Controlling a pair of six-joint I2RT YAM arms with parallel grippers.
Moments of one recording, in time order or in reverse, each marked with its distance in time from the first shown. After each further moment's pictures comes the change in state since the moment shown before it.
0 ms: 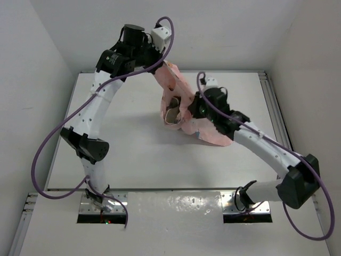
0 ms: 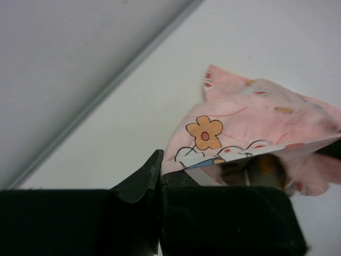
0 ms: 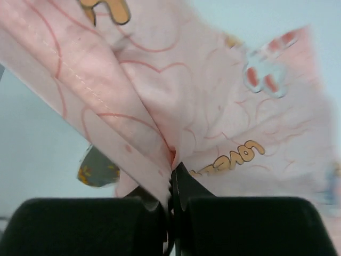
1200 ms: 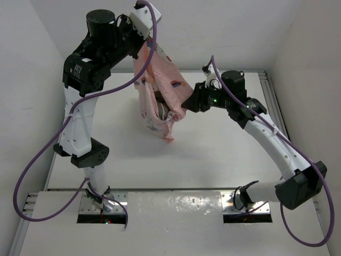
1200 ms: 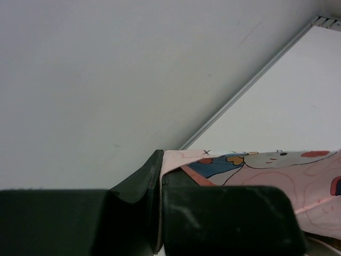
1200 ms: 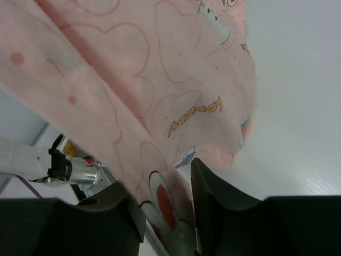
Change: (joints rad) left arm -0.088 -0.024 0.489 -0.140 -0.285 0.245; right arm -0.173 -0.018 0.246 -0.196 -0.635 -0.130
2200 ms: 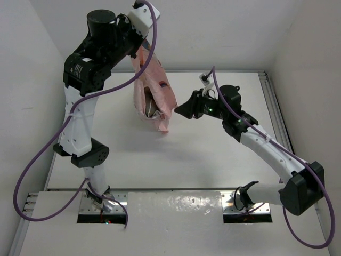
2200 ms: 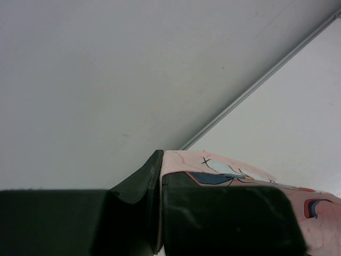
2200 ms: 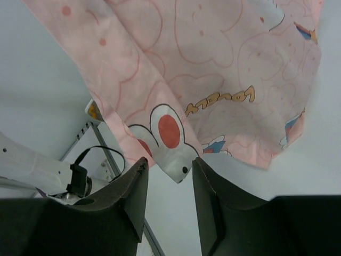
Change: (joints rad) left arm 0.001 0.000 -0.005 0.004 -0.076 0.002; right arm 0.060 -0.063 -0.283 0.439 0.002 0.190
